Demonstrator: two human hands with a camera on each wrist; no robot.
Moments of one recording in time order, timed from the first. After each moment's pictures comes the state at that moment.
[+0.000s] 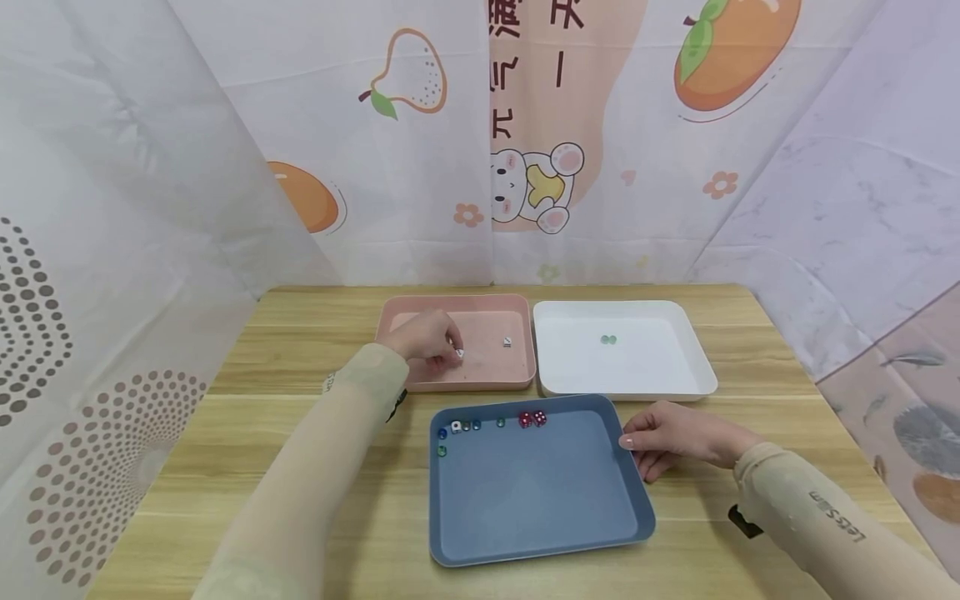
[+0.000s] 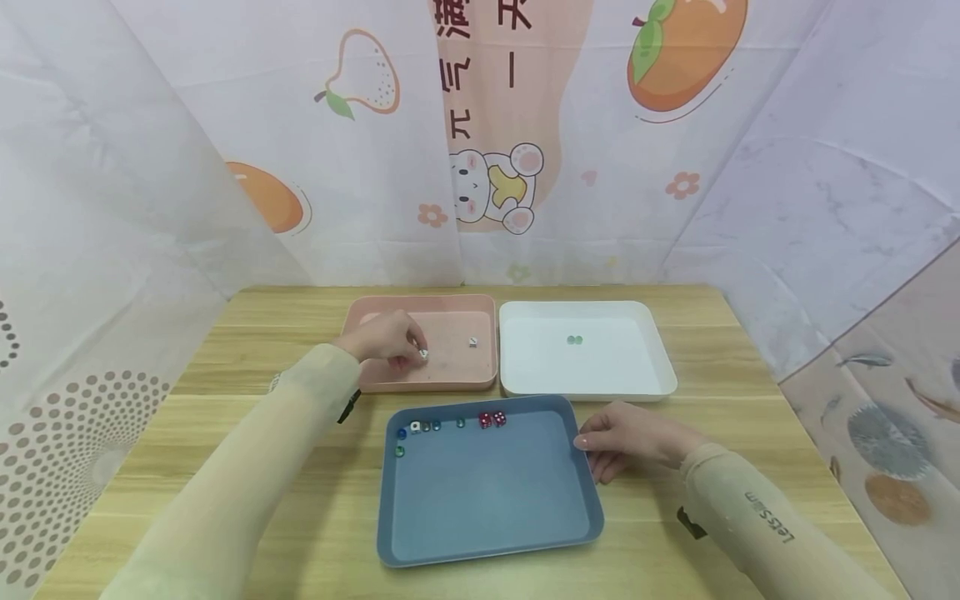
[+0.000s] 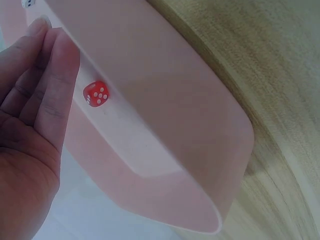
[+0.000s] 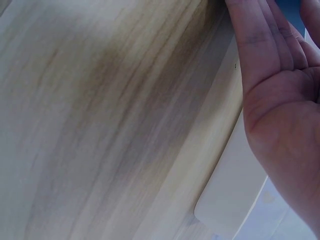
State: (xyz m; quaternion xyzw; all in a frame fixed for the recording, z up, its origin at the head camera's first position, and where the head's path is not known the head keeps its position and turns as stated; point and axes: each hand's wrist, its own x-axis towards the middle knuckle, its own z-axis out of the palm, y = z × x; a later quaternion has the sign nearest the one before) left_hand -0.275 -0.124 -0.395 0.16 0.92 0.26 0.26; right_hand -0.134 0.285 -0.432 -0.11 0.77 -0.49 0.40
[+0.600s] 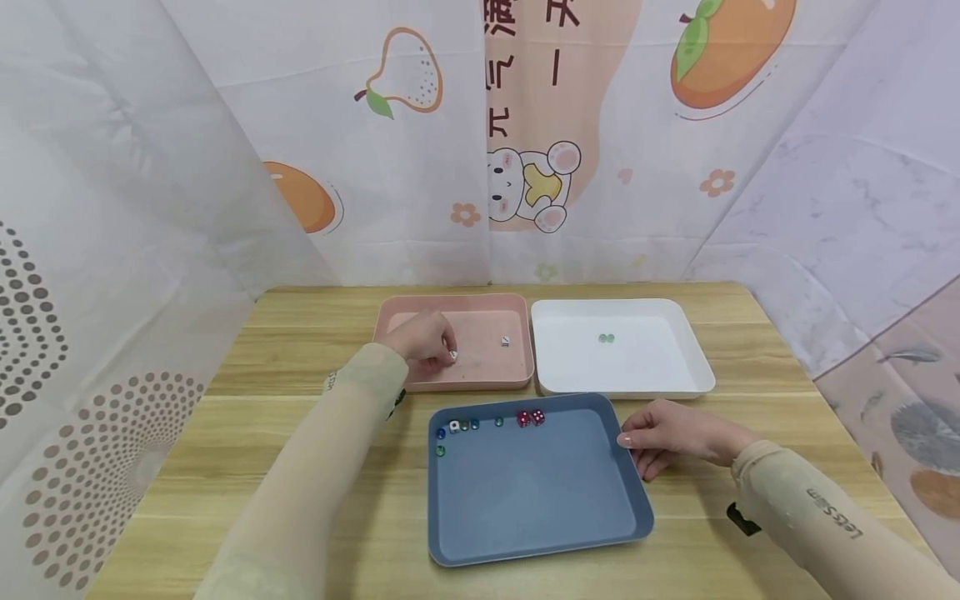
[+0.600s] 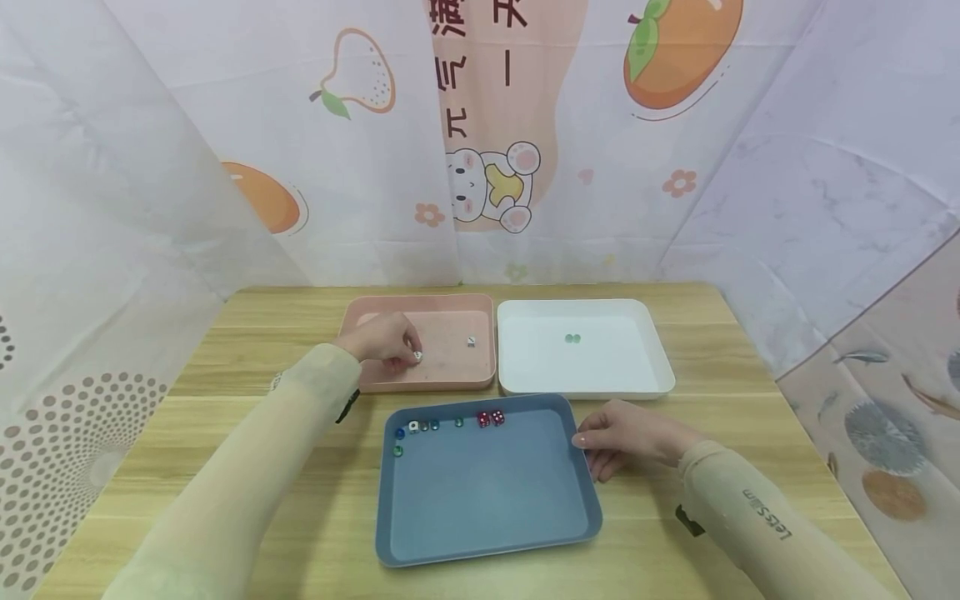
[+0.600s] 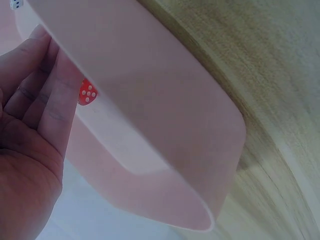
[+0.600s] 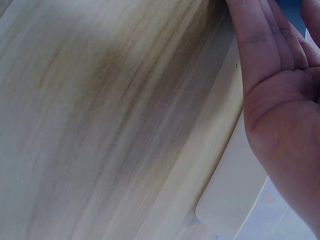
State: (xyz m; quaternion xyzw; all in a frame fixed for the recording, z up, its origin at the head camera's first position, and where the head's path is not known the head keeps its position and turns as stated) left_hand -0.279 -0.127 -0.404 0.16 0.92 0.24 0.26; right_hand -0.133 0.286 -0.432 -0.11 0.77 -0.49 0.40
